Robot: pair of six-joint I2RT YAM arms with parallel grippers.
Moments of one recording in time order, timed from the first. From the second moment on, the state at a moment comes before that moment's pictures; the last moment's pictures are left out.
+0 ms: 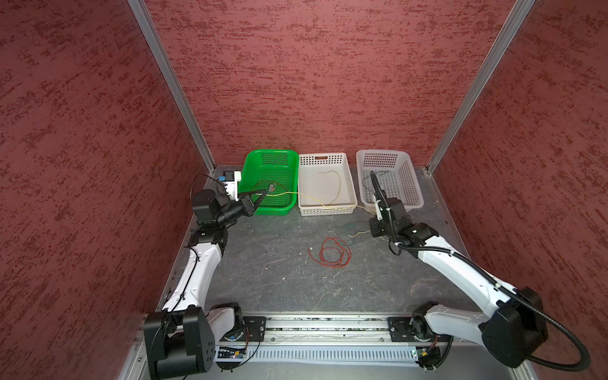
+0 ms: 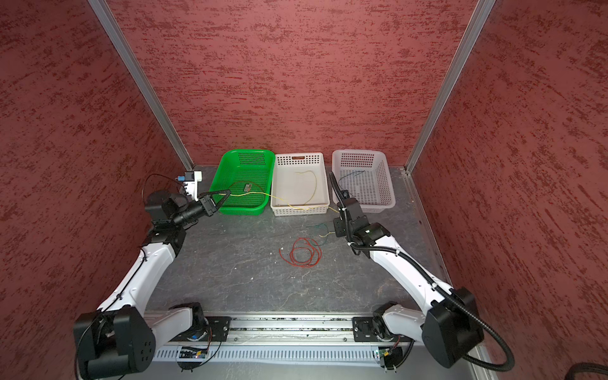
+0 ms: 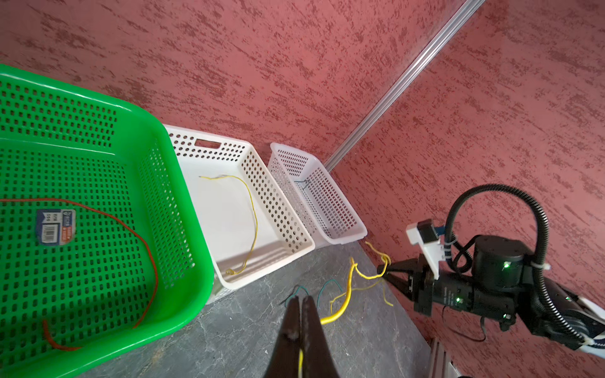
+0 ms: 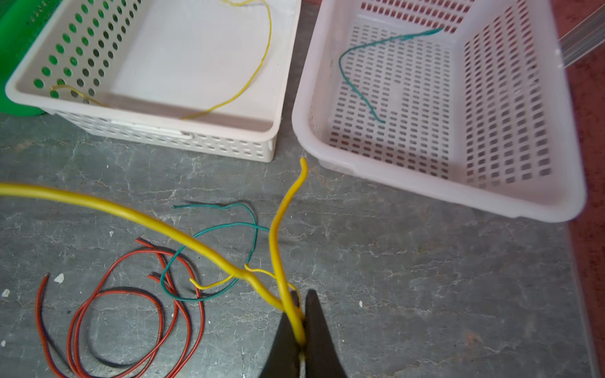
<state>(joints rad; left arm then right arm) 0.16 1.12 0.77 0.22 0.92 -0.55 0.46 1.22 0.89 -0.48 0.24 0.17</state>
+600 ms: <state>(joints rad) -0.06 1.43 1.05 0.38 0.80 -0.63 0.43 1.33 0.83 -0.36 -0.13 0.25</state>
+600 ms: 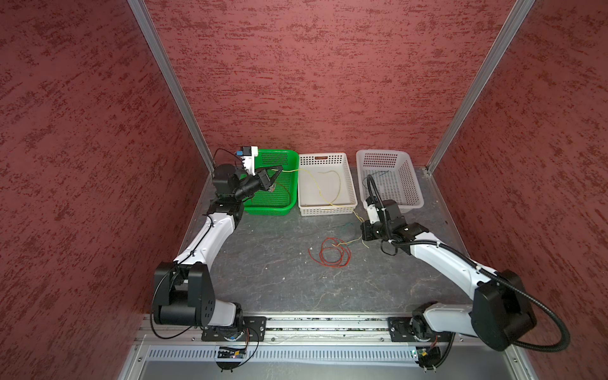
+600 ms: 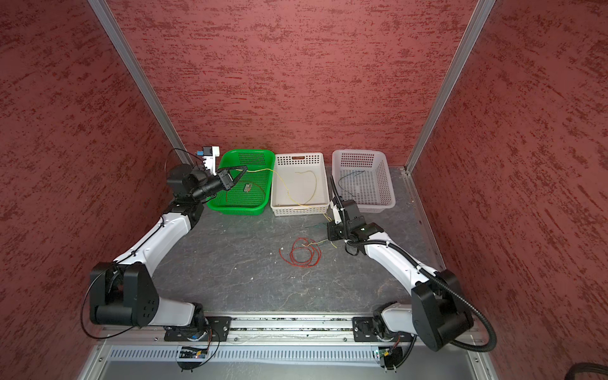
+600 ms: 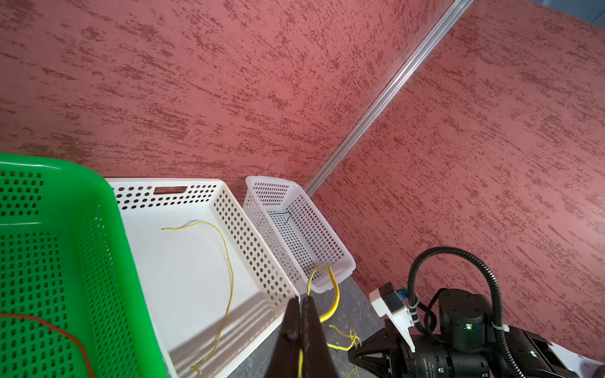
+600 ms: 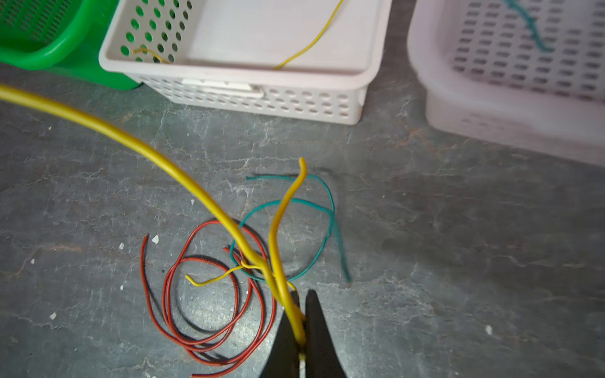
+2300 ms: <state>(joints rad) -0.14 1.34 1.38 0.29 0.84 -0.65 0.36 1.20 0.79 -0.43 -0.35 0.27</state>
